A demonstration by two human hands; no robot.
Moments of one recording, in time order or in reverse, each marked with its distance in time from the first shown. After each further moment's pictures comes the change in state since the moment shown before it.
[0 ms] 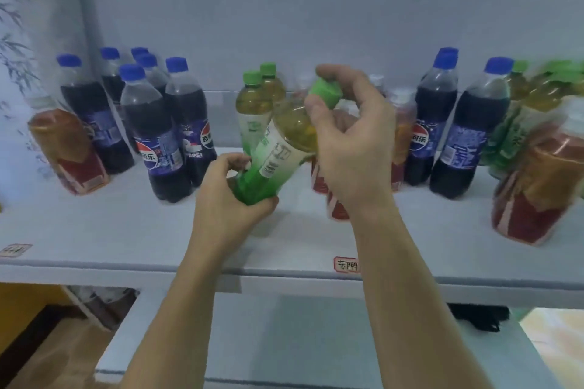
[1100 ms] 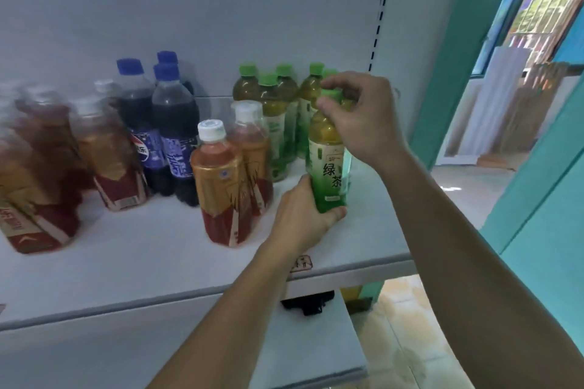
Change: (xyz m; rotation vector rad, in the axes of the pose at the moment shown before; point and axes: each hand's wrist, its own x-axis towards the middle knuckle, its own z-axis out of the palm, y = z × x) left_hand -0.091 0.248 0.452 0.002 -0.553 0.042; right_hand 0.121 0.058 -0.449 -0.680 0.021 0.009
